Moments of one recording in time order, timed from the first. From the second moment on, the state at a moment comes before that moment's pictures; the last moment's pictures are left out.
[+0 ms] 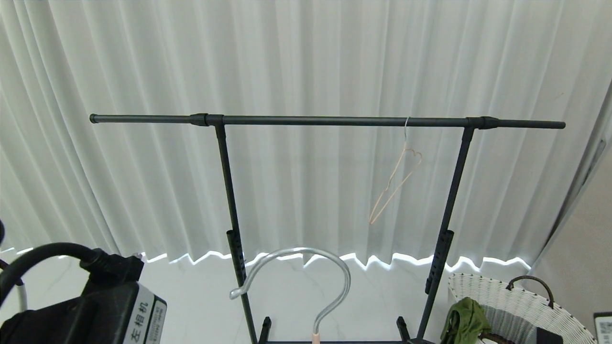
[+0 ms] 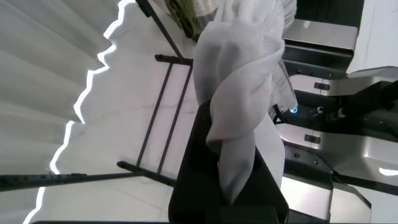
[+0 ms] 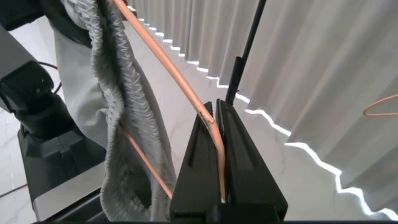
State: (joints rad) left arm -0.91 1.12 -0.82 0.38 -0.27 0.37; right arm 1.49 1.30 -0.37 -0.83 -0.47 0.09
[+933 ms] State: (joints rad) left arm -0.86 1.12 -0.68 0.12 0.08 0.33; right arm 1.47 1.33 -0.36 -0.83 -0.46 0.13
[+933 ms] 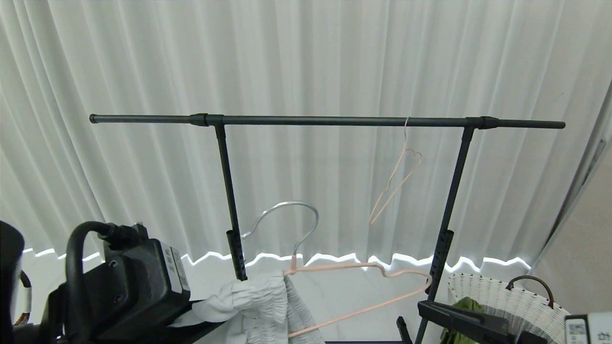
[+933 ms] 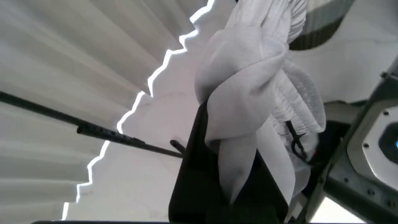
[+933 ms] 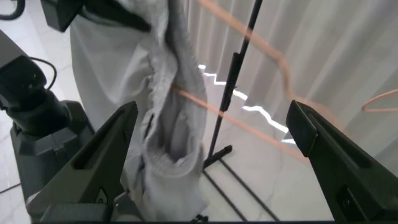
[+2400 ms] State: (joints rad) left arm -0.78 1.12 -0.75 -0.03 0.08 0.27; right arm 1.15 1.75 -0.44 -0.84 -0.40 0.44
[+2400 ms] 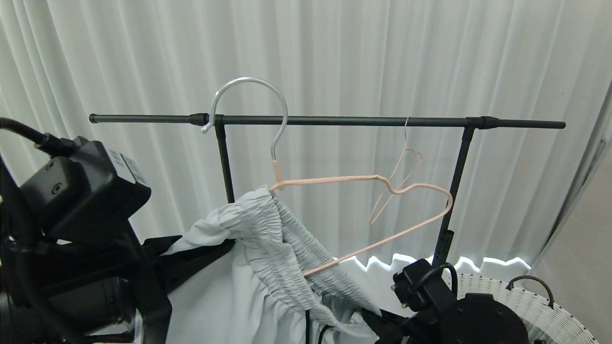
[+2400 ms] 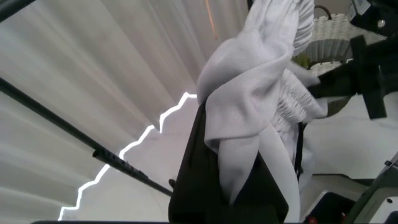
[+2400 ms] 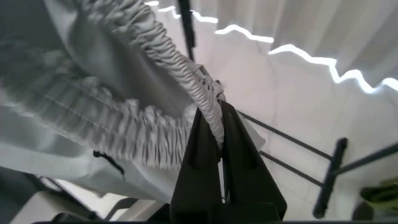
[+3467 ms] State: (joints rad) left arm -0.72 1.09 -0.49 -0.04 0.21 0.45; right arm 0.84 1.71 -0.41 -0.83 -0.40 0.34
